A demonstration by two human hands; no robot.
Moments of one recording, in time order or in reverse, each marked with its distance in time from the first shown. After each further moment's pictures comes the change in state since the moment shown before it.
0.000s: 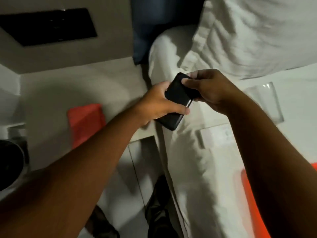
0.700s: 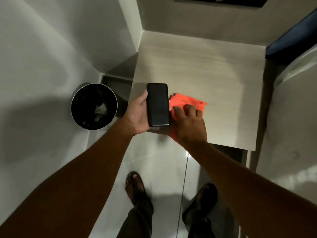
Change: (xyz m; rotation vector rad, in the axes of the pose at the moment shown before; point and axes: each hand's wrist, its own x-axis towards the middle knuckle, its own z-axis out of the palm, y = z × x) left_hand -0.160 -0.246 -0.240 -1.131 0.494 -0.216; right_hand 0.022 0.115 0.375 -1.099 -0.192 -0.520
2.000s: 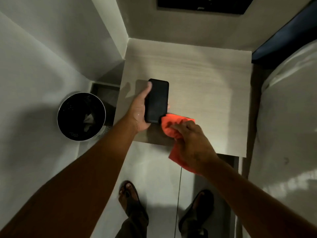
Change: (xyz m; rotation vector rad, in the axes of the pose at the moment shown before) left_hand 0.034 0.005 0.051 0.147 0.138 0.117; right_hand -0.033 0.038 -0.030 0.358 -0.141 -0.113
